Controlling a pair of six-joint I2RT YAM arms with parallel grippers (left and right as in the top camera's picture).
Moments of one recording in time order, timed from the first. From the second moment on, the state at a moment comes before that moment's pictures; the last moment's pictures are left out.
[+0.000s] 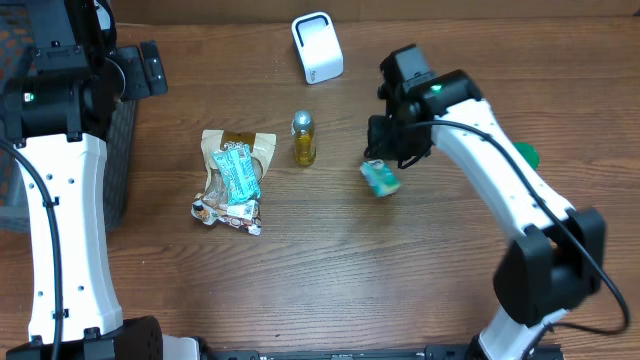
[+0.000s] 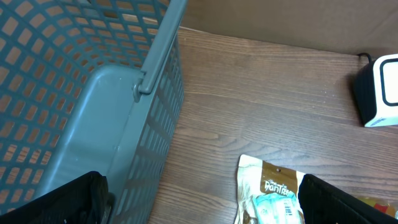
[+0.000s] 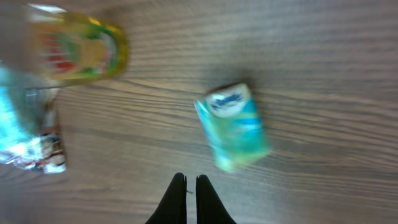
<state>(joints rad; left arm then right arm) 0.10 1.61 1.88 -1.07 -0.16 -0.07 0.38 1.88 1.63 -1.11 -0.15 0.37</state>
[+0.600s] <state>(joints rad) 0.10 1.61 1.88 -1.07 -0.16 -0.07 0.24 1.95 1.58 -1.10 -0.09 0.23</state>
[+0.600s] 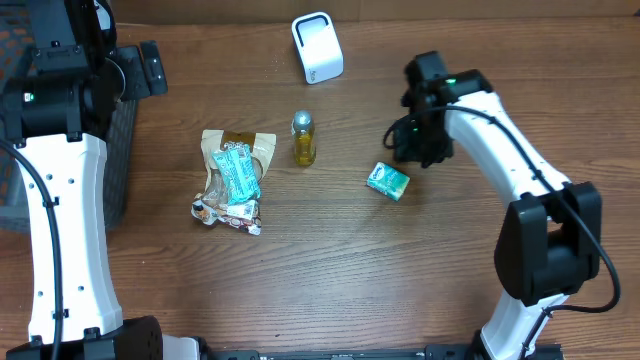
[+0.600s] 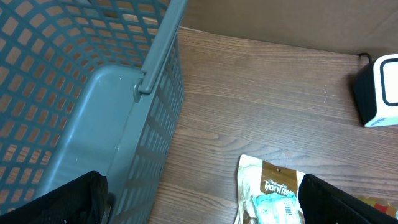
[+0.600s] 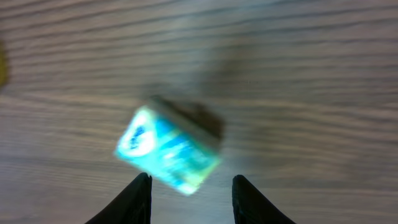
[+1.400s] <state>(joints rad) 0.10 1.61 1.88 -1.07 -0.16 -0.07 0.18 1.95 1.24 -0.89 -0.33 0.17</state>
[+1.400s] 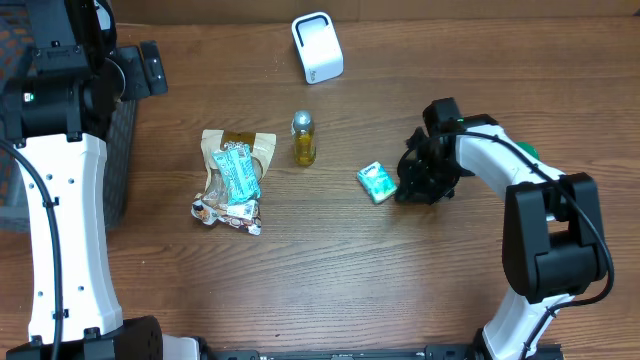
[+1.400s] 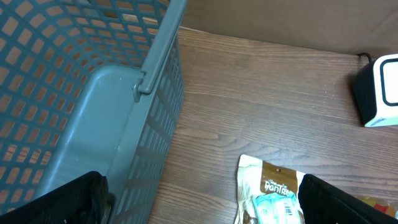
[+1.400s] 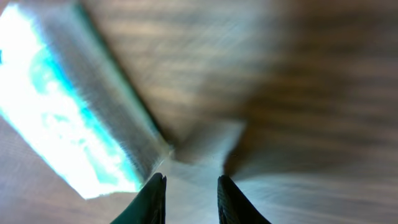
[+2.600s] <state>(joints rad) 0.10 1.61 1.88 -1.07 -0.16 -0.07 0.29 1.95 1.33 -0.83 -0.25 0.14</state>
